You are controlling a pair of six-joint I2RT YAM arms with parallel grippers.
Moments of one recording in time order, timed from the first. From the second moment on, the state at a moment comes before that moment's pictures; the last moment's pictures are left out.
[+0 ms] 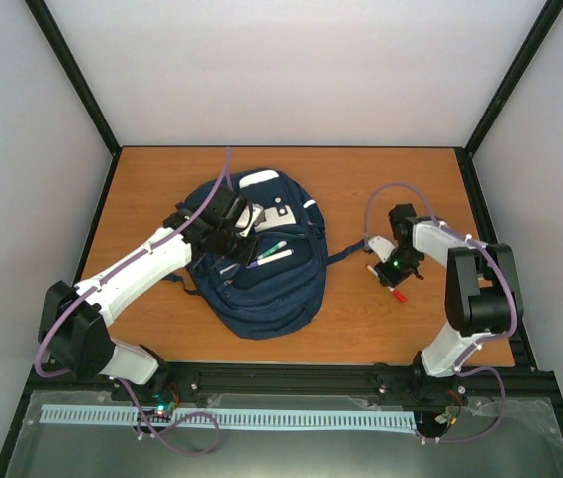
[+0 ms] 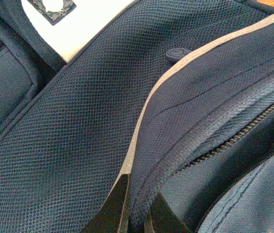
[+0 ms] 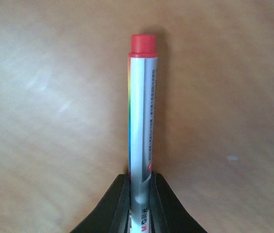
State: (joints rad) left arm -0.61 1.42 1.17 -0.79 0.10 -0.24; right arm 0.09 1.71 0.99 -0.82 -0.14 -0.56
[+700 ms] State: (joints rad) left arm -0.61 1.42 1.17 -0.79 0.10 -0.24; right arm 0.56 1.50 0.80 -0.82 -0.10 -0.69
